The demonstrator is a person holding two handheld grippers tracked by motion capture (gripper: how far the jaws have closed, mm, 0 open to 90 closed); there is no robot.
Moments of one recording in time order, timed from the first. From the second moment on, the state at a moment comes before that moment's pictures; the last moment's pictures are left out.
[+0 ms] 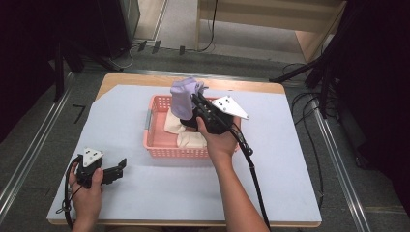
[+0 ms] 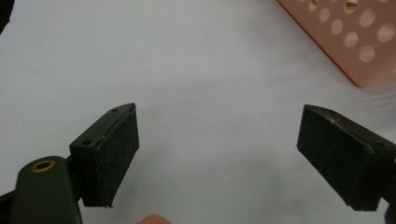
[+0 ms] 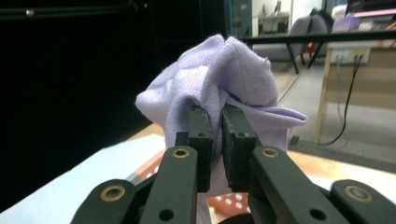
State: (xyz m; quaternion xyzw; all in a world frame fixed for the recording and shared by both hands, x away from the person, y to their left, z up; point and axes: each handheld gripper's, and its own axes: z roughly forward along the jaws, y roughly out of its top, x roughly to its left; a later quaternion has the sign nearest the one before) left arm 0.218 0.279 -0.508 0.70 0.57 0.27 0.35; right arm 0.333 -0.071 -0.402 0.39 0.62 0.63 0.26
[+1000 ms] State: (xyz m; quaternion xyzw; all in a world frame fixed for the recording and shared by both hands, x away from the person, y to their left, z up) left arm 0.215 0.280 -0.507 0.69 0.56 0.29 0.36; right arm 0.326 -0.123 -0.377 0.38 0.54 0.66 0.36
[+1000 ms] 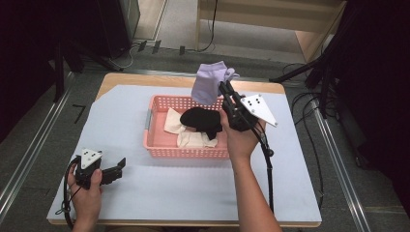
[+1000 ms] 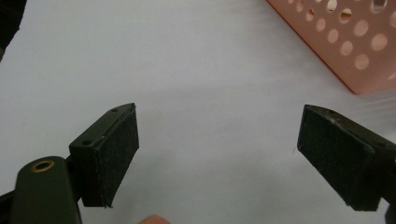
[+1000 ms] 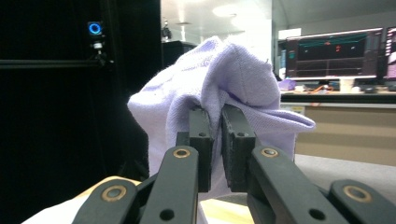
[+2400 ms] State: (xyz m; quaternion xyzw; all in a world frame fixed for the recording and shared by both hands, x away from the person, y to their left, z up) left arm 0.212 0.281 -0.506 0.68 0.56 0.29 0.36; right arm 0.336 -0.260 -0.477 0.56 0.54 0.51 0.37
